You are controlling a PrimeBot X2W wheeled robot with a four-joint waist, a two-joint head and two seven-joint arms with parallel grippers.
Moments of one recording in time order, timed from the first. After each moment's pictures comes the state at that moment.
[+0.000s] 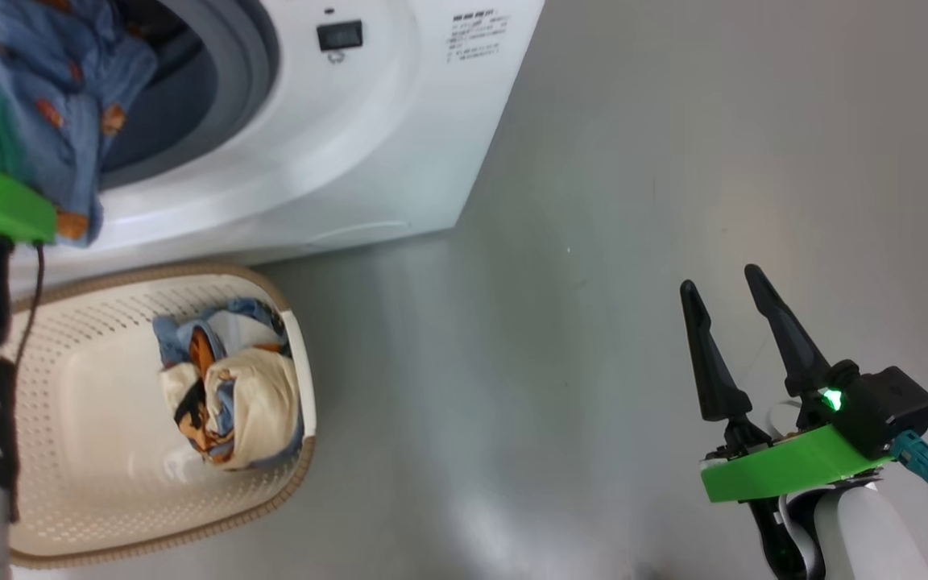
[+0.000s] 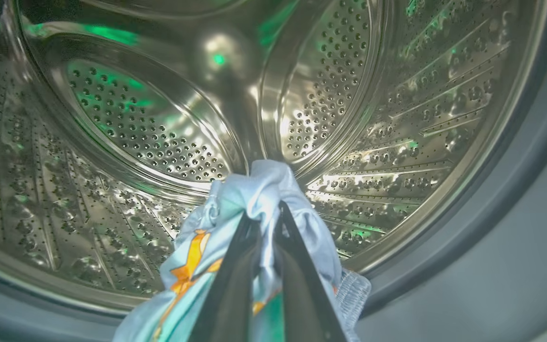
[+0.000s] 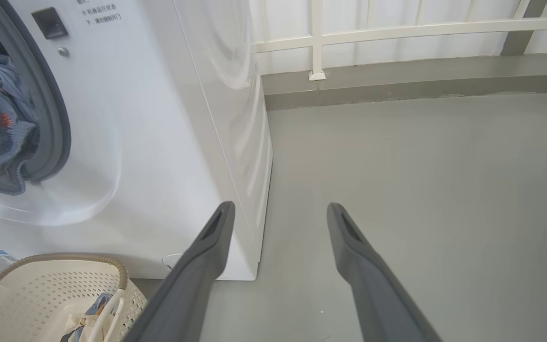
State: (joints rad) left arm -0.85 0.25 0.03 0.57 -0.20 -0.13 -0.25; right arm -0.19 -0.05 0.06 0.03 0.20 0.13 -0.26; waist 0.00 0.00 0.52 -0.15
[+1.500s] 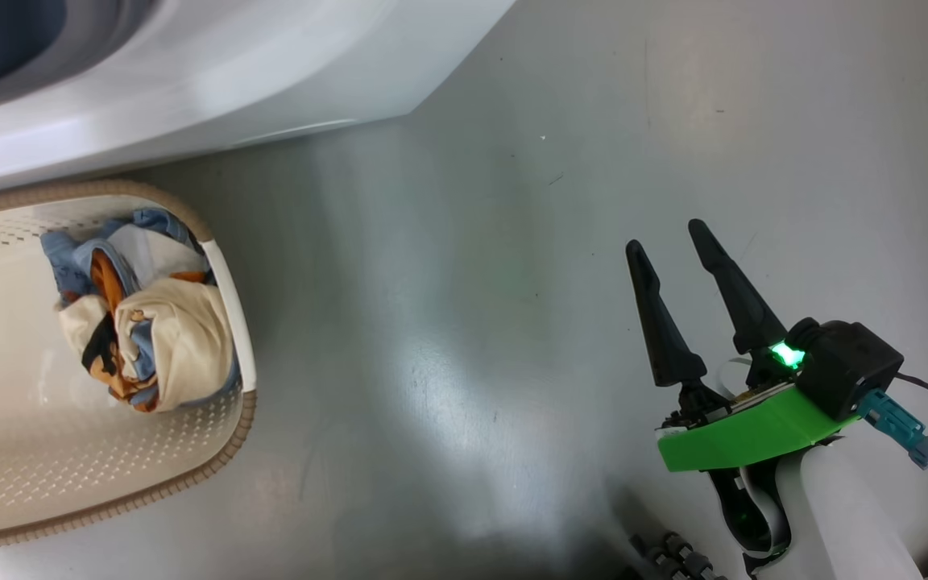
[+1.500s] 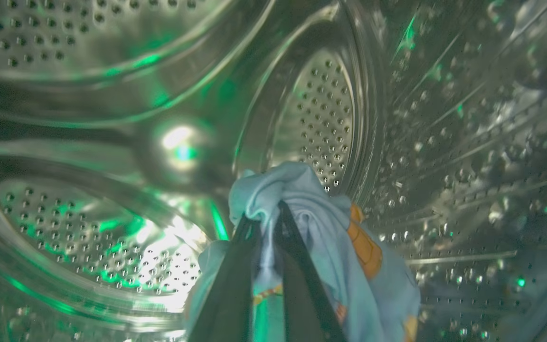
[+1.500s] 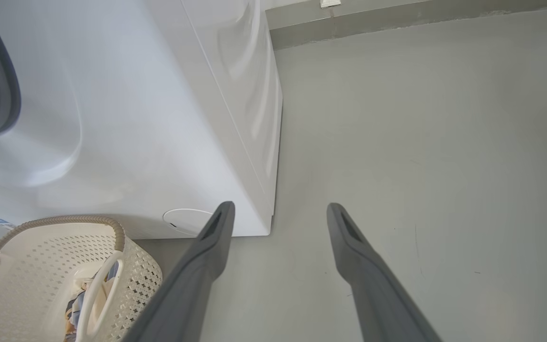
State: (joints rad) left arm -1.32 0.39 -0.15 0.50 -0.19 -0.07 -0.26; right arm -0.30 -0.05 0.16 0.05 0.29 0.13 -0.26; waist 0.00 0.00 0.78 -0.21
